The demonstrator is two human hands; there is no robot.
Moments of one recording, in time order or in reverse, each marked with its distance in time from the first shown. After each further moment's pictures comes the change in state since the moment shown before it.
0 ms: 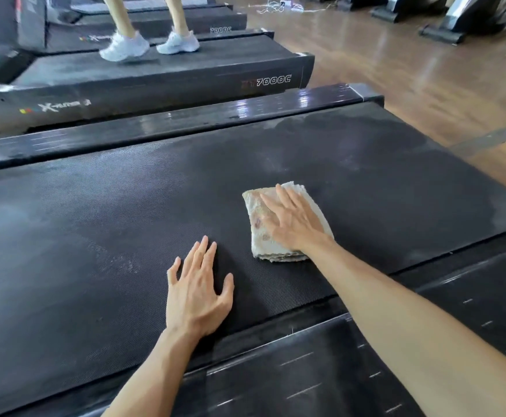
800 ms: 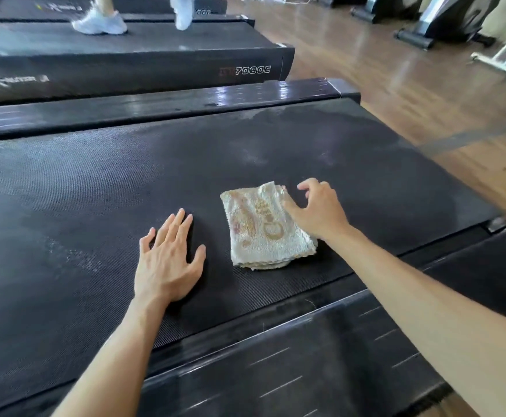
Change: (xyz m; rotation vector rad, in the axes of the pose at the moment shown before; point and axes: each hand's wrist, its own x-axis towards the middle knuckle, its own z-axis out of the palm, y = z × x) left_hand 0.050 -0.008 0.012 0.037 -0.015 0.028; right_hand -0.037 0.059 -0.047 0.252 0.205 0.330
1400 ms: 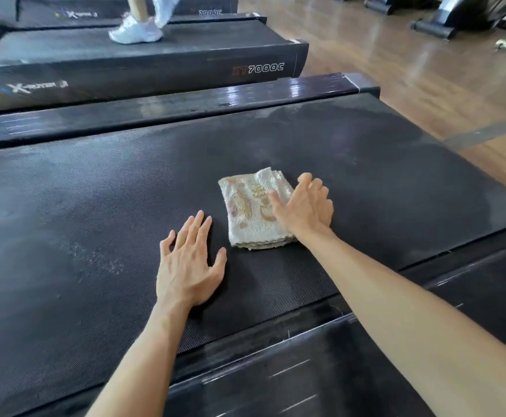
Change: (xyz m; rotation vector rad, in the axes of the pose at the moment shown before) left_hand 0.000 0.001 -0.001 -0.005 0.001 0.006; right_hand 0.017 -0.052 0.062 -0.230 0.193 0.059
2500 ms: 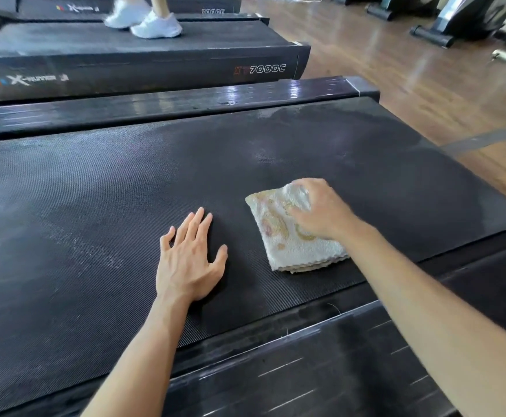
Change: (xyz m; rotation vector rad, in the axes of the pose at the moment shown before) left_hand -0.001 0.000 0.002 -0.002 0.019 0.000; right_hand -0.010 0.035 -0.060 0.090 -0.367 -0.262
